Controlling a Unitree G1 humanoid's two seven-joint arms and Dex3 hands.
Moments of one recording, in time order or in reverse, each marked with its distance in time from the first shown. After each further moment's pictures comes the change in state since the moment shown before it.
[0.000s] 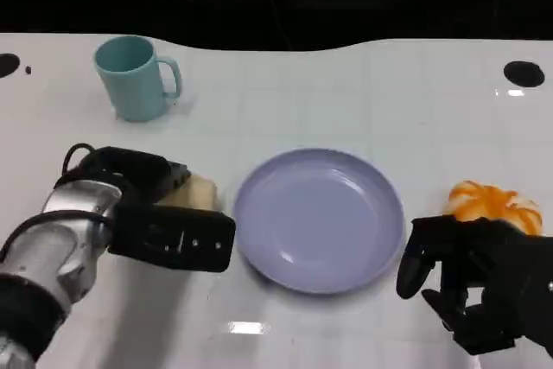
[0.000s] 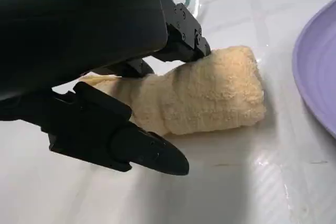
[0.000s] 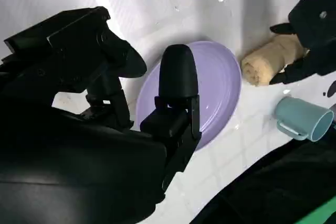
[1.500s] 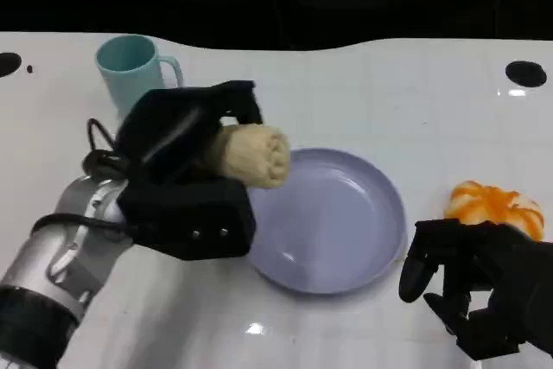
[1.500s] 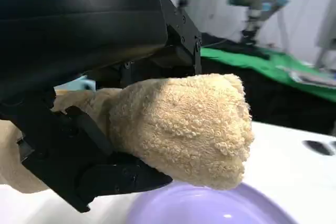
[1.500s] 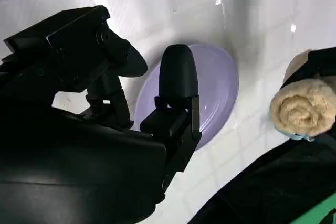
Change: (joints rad) left arm 0.099 -0.075 0.211 -0.295 -0.288 -0.328 0.290; right arm 0.025 0.000 -0.013 -0.026 0.003 0.001 0.000
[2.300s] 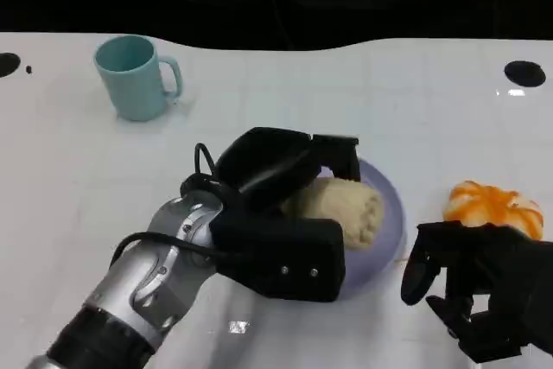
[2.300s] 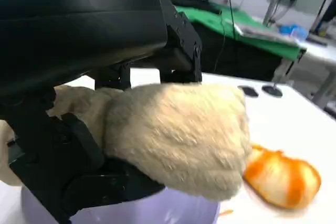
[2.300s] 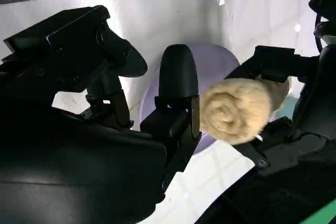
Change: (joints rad) left arm 0.027 -0.151 -0.125 -0.090 0.045 0.112 -0.166; right arm 0.004 -0.004 0.000 -0.013 -0.001 0.029 0.004
